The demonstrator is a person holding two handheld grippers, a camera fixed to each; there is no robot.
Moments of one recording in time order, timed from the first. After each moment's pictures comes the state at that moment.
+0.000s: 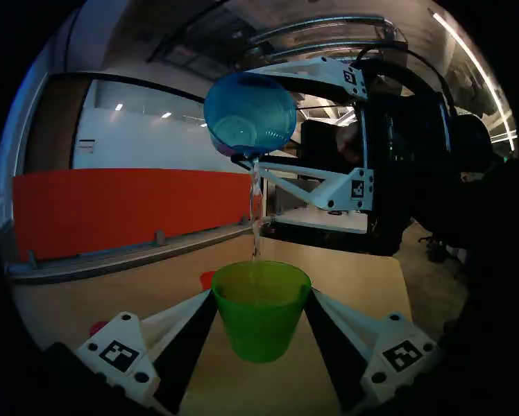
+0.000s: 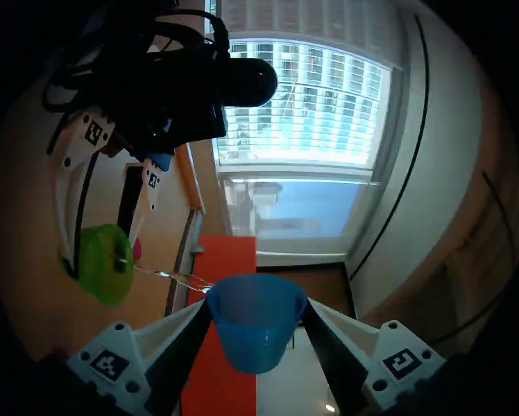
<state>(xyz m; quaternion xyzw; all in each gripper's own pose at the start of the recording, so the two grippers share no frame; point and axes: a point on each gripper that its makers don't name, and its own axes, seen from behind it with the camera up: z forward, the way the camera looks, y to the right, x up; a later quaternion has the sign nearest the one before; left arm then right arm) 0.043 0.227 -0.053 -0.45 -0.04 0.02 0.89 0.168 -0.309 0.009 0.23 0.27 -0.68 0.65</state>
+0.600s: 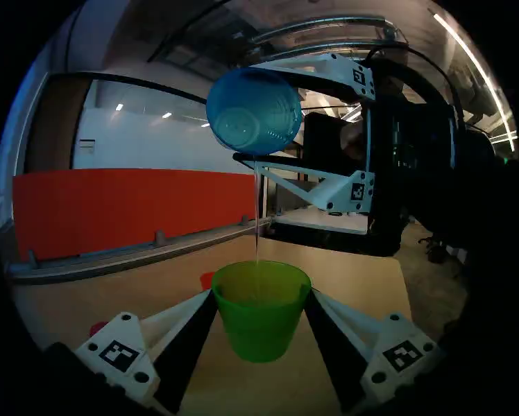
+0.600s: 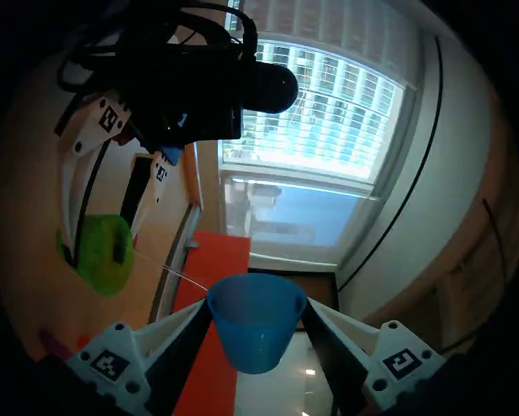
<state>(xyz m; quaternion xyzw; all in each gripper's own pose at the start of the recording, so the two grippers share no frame) 0.044 0.227 -0.052 -0.45 -0.04 0.02 0.89 0.168 -0.315 -0.001 0.21 0.29 -0.70 0.62</state>
